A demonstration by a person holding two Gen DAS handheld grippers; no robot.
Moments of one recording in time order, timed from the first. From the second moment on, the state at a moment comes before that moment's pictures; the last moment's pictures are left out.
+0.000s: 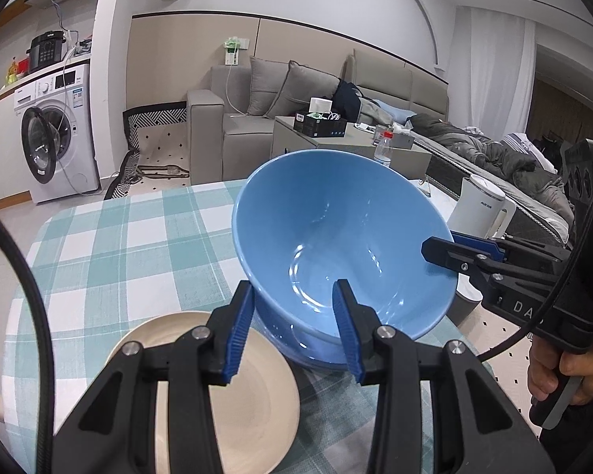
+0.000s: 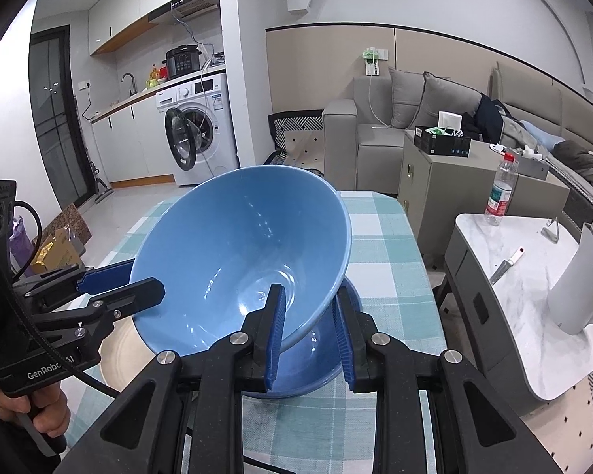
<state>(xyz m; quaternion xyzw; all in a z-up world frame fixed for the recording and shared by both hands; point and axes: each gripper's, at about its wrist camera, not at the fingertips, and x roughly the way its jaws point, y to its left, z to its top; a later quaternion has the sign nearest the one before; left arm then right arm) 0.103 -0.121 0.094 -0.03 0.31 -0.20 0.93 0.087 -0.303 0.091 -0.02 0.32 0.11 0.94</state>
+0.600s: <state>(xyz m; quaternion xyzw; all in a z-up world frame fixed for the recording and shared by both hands) 0.120 -0.126 0.061 -0.02 0.34 -0.20 0.92 0.102 -0.302 0.053 -0.02 0.35 0.10 0.93</state>
